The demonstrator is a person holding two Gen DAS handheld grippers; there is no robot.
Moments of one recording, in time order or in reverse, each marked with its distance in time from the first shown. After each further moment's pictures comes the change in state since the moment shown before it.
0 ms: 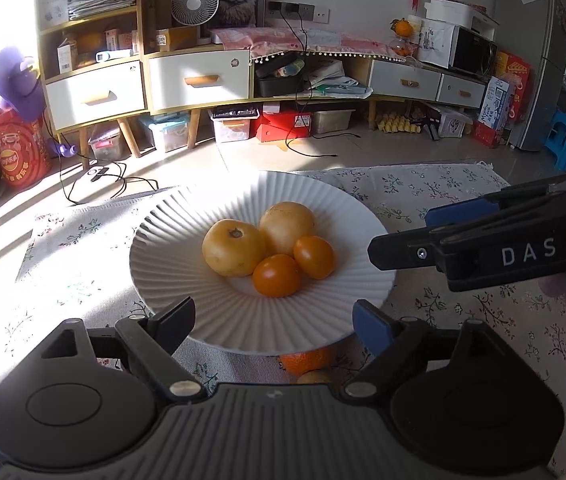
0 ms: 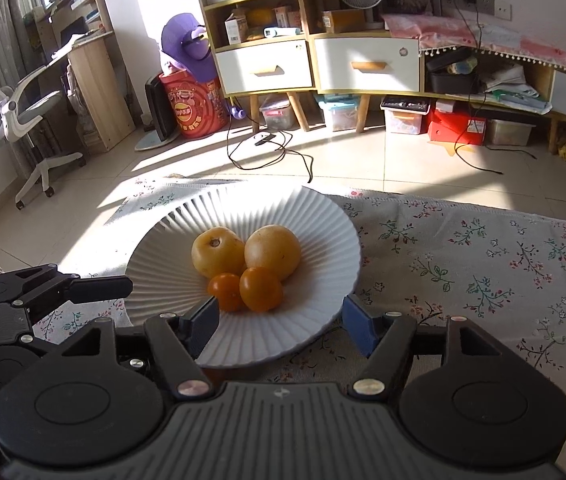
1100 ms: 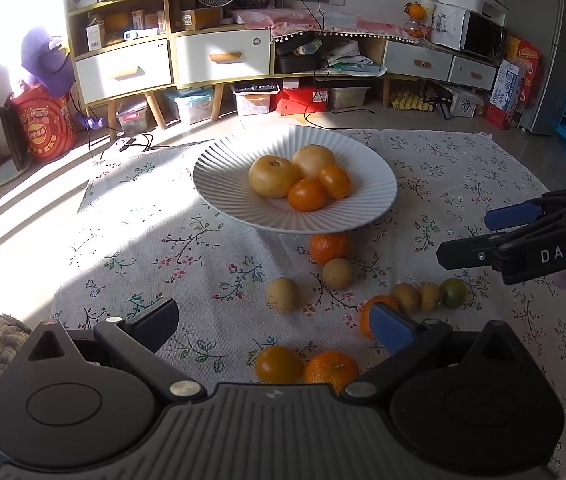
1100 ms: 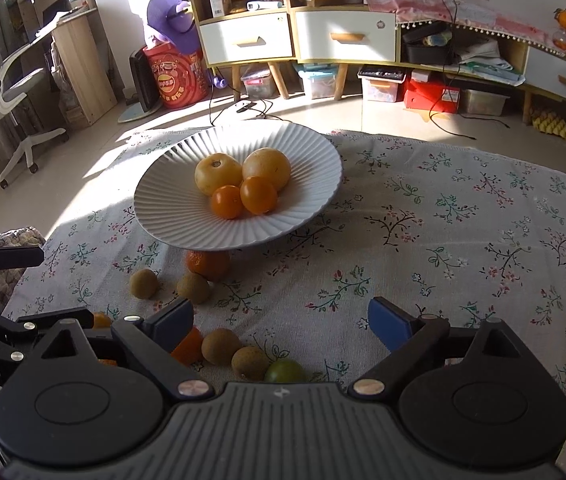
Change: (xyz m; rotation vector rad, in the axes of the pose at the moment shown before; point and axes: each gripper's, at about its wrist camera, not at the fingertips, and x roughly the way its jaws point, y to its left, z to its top) left arm -0.053 0.013 -0.045 -0.017 0.067 0.048; right arm -0.027 0.009 -0.049 0.023 0.080 -0.060
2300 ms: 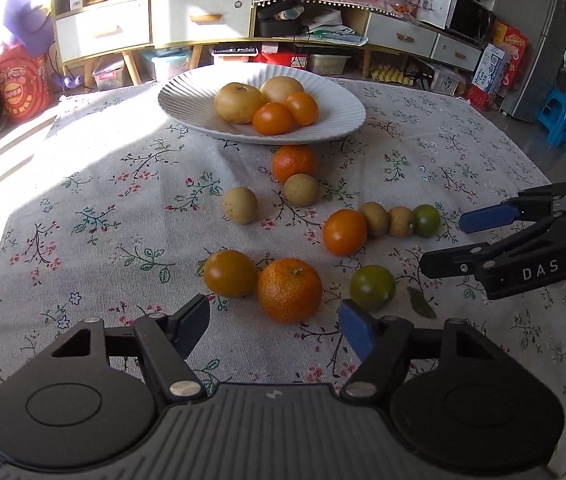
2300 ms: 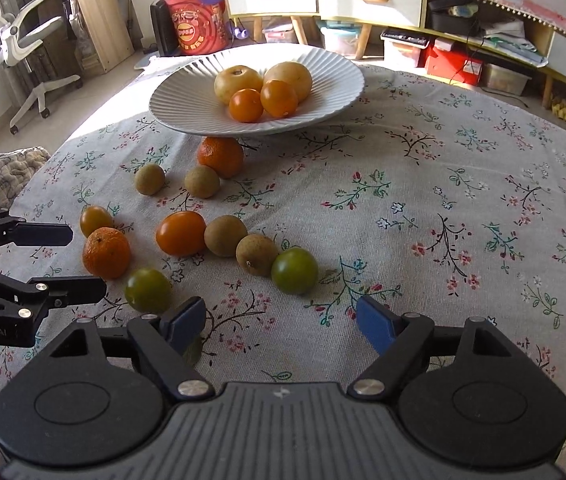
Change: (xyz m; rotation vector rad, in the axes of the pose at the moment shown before) left arm 0.008 -0.009 -0.041 -0.030 0.085 -0.090; right arm 0.006 0.006 -0.045 -0.082 0.113 0.016
